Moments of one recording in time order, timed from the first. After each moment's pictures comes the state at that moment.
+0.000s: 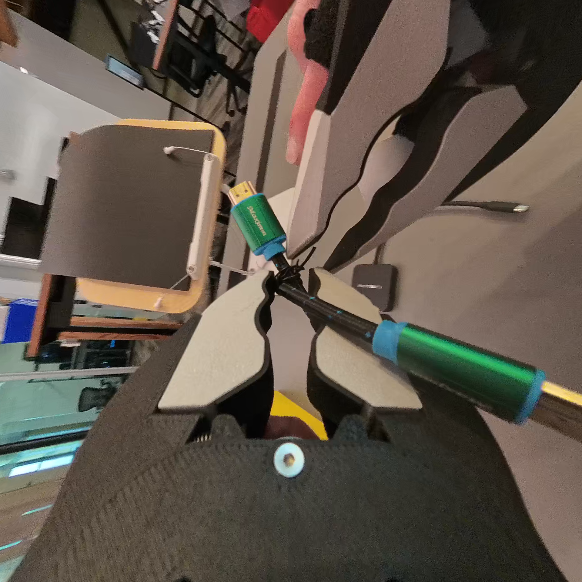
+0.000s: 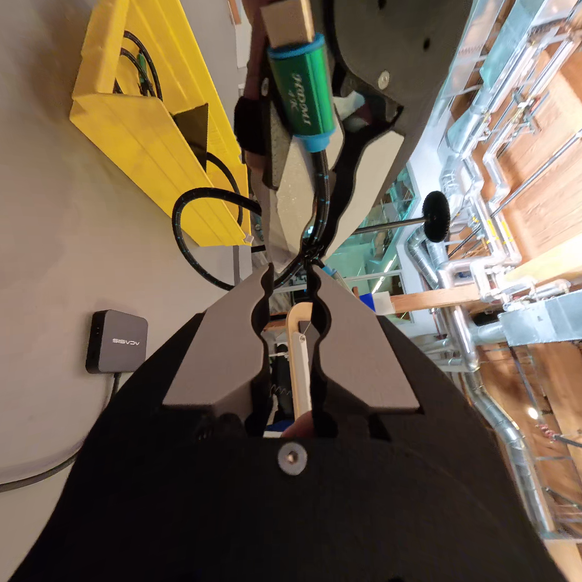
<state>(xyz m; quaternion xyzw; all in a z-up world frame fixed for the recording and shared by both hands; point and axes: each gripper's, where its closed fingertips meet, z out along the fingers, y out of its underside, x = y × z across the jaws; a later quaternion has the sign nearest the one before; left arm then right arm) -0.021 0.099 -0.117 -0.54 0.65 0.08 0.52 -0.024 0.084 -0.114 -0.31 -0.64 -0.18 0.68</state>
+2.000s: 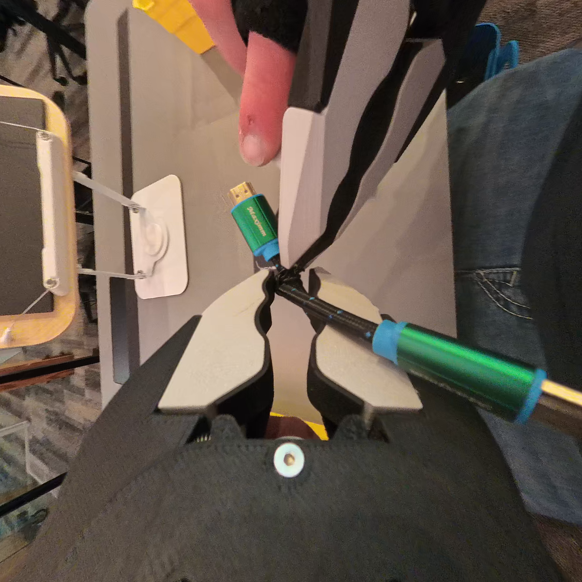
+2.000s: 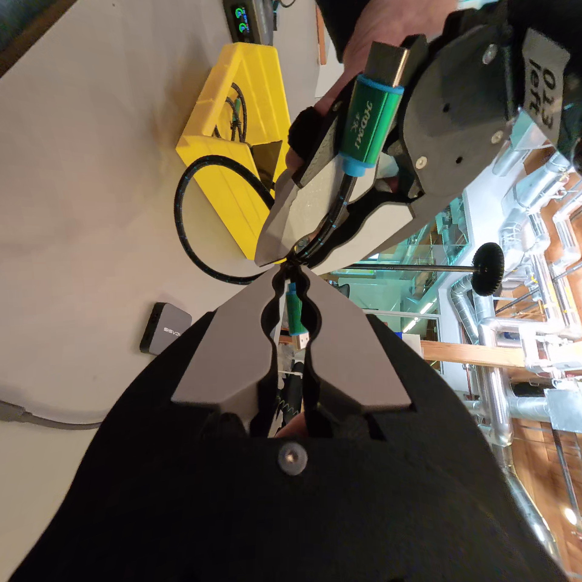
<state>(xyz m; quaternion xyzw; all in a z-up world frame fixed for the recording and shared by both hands) -0.031 0.054 -0.152 -0.58 0.73 -0.03 0.36 -0.037 0.042 -0.134 -0.26 -0.73 -0.16 0.60</state>
